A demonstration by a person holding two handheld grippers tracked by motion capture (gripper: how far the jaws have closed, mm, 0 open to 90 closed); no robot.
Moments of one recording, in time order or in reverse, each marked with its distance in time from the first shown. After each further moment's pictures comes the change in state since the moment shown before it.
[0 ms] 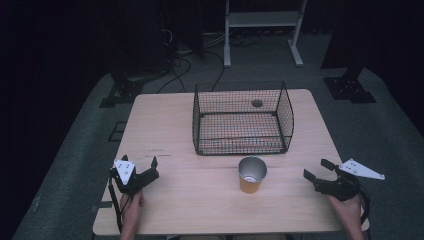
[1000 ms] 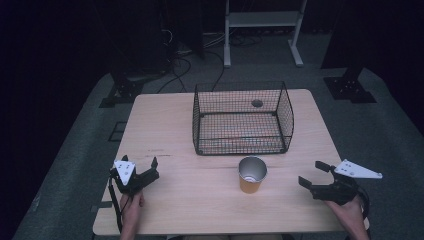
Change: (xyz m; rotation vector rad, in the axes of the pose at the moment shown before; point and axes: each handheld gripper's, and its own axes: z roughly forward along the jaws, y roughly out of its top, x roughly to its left) left arm -0.001 0.000 -0.001 -0.004 -0.003 0.002; right arm 0.026 0.016 -0.008 0.048 0.120 -0.077
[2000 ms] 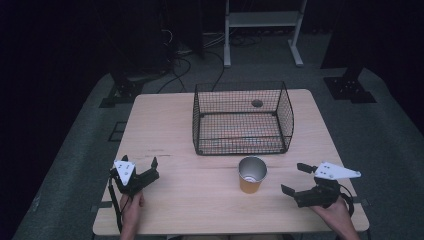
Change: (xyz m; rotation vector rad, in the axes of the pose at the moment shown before) left arm 0.000 0.000 0.000 0.000 -0.002 -0.001; right arm 0.043 0.017 0.021 0.049 0.127 -0.107
